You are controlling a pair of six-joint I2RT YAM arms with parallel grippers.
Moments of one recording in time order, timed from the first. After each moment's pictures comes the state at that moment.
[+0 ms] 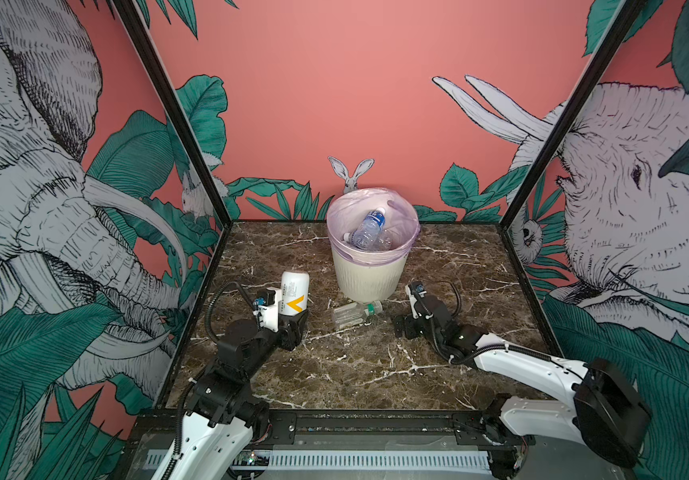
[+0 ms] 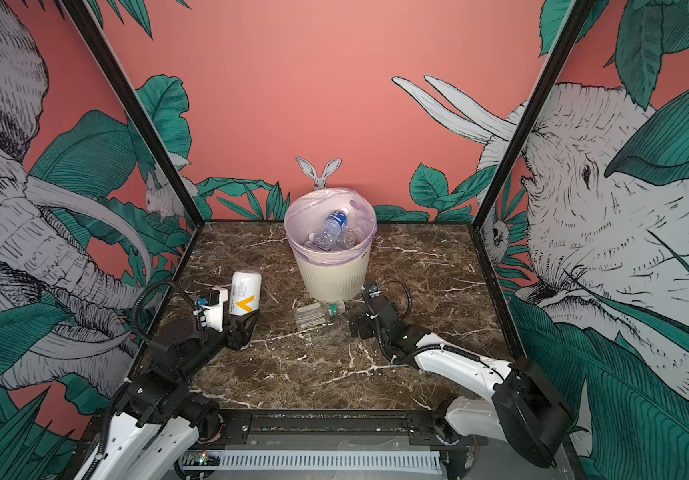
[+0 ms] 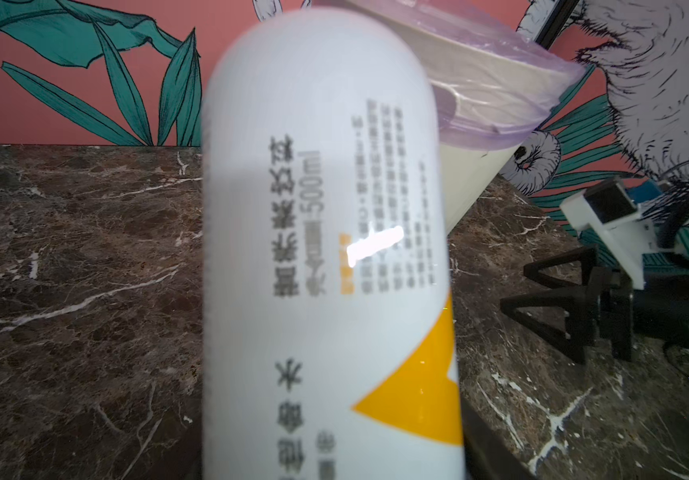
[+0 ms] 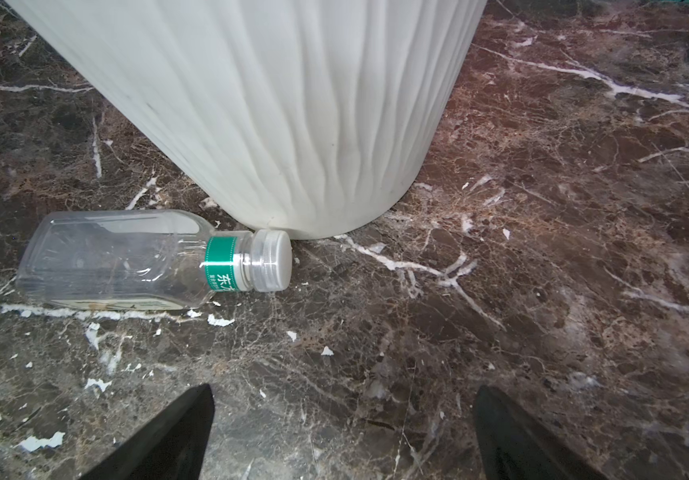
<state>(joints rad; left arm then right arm) -0.42 0.38 0.53 -0.43 0.11 -0.22 0.77 1.23 0.61 -0.08 0.26 0.32</state>
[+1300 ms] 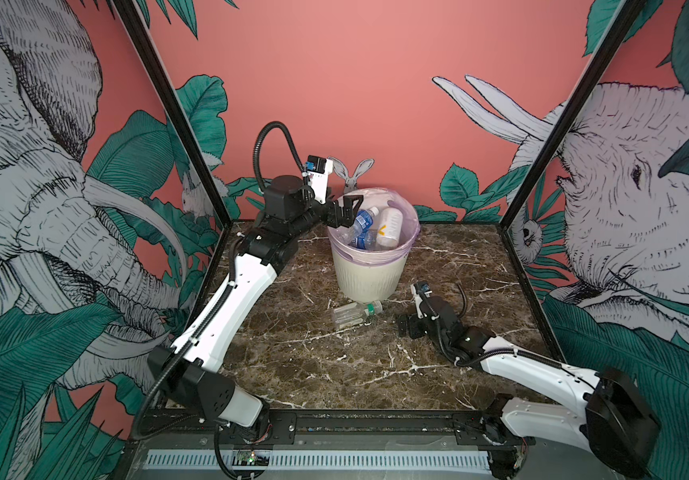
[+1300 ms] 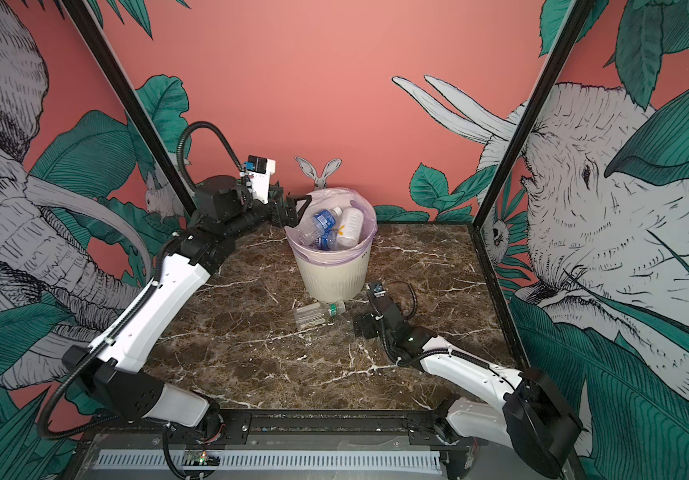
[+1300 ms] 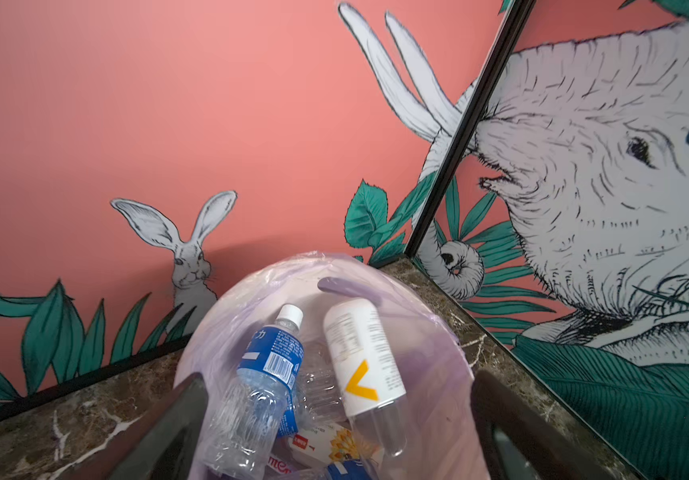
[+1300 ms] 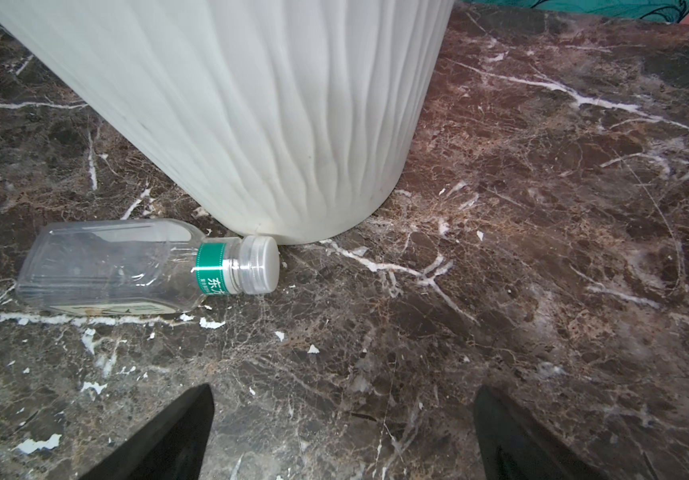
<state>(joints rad) -0.47 1.42 1.62 -0.30 0.25 -0.16 0.76 1.16 0.59 -0.11 0.28 0.31</state>
